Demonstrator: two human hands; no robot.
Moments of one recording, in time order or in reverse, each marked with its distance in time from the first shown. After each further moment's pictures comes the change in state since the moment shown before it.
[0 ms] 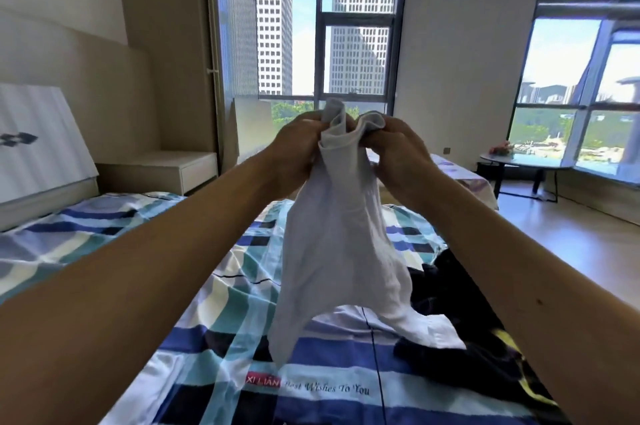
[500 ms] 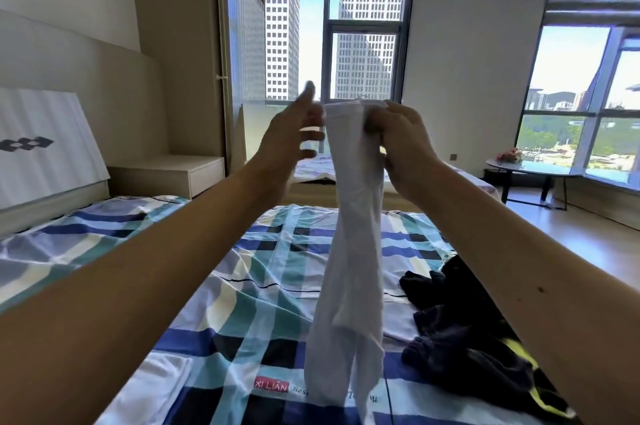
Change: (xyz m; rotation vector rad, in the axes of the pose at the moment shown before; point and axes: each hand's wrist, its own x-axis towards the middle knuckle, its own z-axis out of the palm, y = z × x) left_hand -0.010 0.008 -0.029 0.070 0.190 0.006; right_hand 0.011 -0.020 0.018 -0.062 0.103 -0.051
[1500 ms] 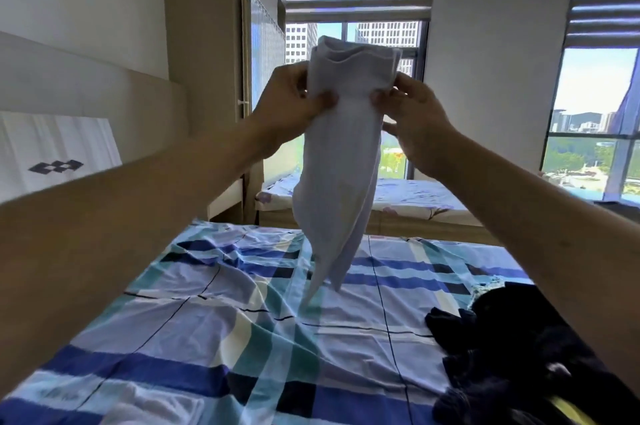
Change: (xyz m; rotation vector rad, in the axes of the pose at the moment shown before) left_hand 0.068 0.050 -0.050 0.444 0.019 0.462; right_hand 0.076 -0.029 0.013 0.086 -0.134 -0.140
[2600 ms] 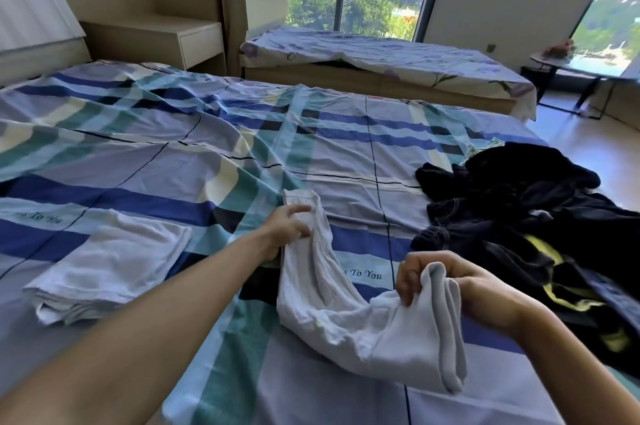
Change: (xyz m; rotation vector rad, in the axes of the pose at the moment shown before) left_hand -0.342 -0.230 0.154 -0.207 -0.259 -1.223; right_hand -0.327 0.167 -0.095 0.070 -0.634 0.754
